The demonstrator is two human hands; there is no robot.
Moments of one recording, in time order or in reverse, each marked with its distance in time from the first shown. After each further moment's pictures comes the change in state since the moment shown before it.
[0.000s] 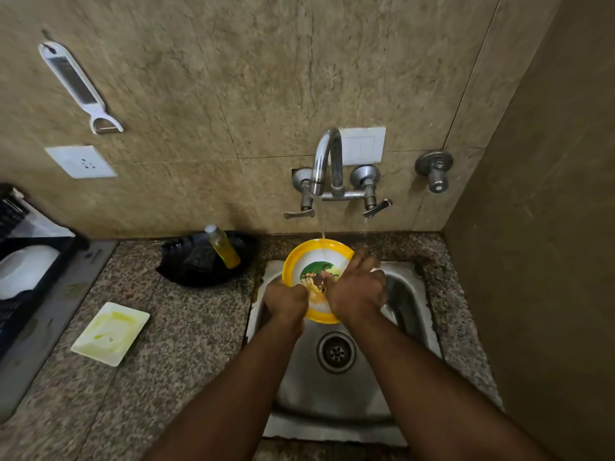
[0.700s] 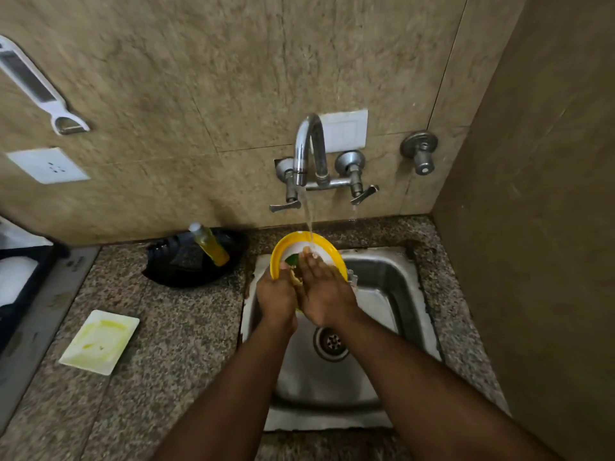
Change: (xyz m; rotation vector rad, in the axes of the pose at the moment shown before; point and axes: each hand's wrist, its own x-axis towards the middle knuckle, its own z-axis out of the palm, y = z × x) left_hand -0.035 0.029 0.001 -0.129 0.008 0.104; right_hand -0.013 -0.007 0.030 0.101 -0.181 -0.572
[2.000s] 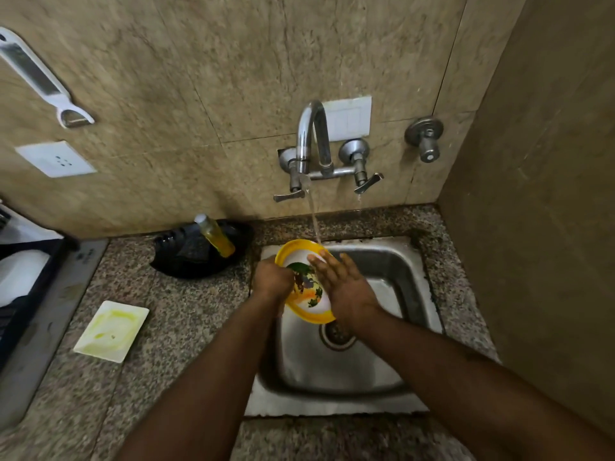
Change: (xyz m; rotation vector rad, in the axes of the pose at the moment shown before) left_hand 0.007 0.035 -0.022 0.493 -0.171 -0.047; right_hand -0.025 0.032 0.015 -0.639 -0.006 -0.218
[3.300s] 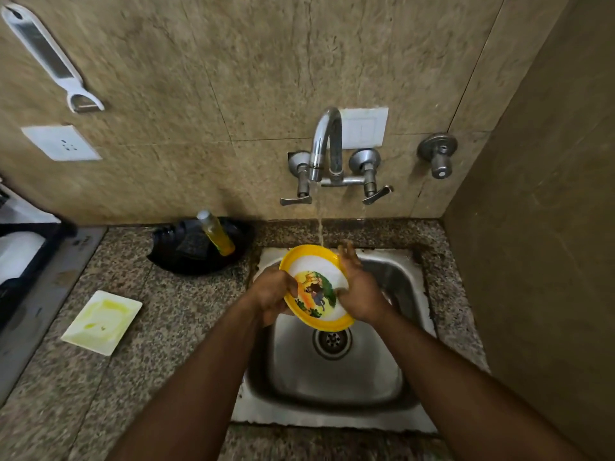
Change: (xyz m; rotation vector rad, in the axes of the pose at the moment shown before) left_hand -0.006 0.003 -0.015 -0.292 -0.458 -0.216; right_hand 0.009 0.039 -0.004 1.116 0.109 0.331
